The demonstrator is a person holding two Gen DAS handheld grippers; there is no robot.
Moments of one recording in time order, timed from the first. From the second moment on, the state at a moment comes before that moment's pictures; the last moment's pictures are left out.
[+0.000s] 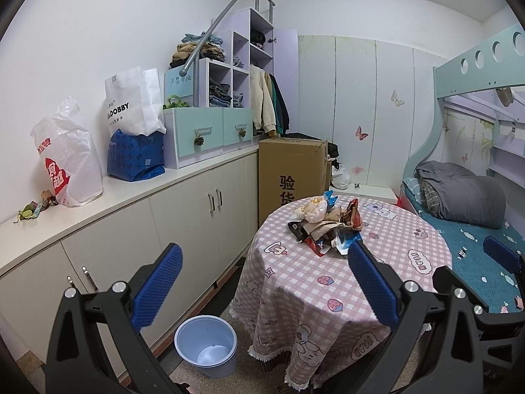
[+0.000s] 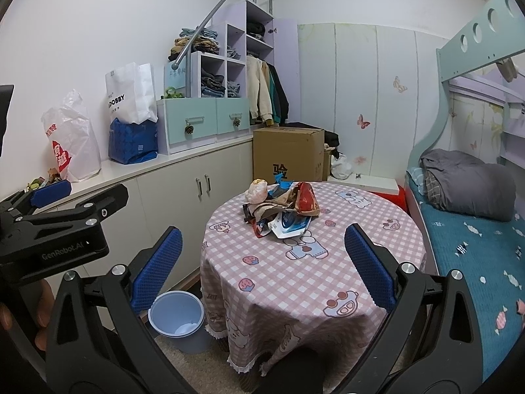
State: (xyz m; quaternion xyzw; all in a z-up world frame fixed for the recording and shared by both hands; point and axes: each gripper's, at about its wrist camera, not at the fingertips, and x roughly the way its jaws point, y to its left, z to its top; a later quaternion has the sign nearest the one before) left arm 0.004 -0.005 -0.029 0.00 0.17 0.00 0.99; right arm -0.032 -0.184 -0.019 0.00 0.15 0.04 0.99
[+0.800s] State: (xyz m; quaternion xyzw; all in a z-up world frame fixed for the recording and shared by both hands) left arm 0.038 -0.003 -0.044 0.01 0.22 0.01 0.98; right arm 0.001 -0.196 -0.032 0.03 0.18 0.03 0.98
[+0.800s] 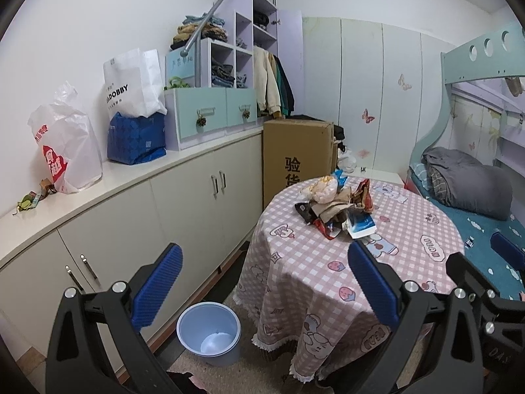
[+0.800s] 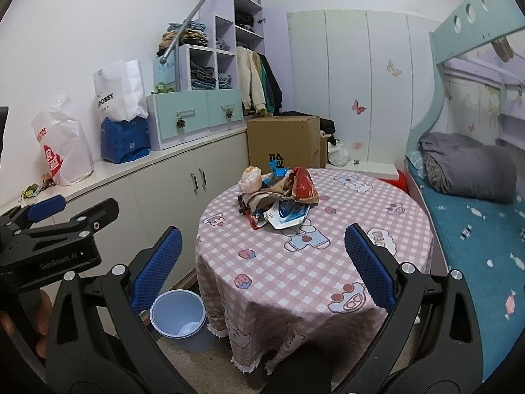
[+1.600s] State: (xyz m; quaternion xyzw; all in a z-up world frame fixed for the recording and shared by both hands) left arm 0.247 -0.075 -0.104 0.00 0.29 -0.04 0.95; right arm 0.178 -0.305 -0.109 0.15 0.27 -0.01 0.95
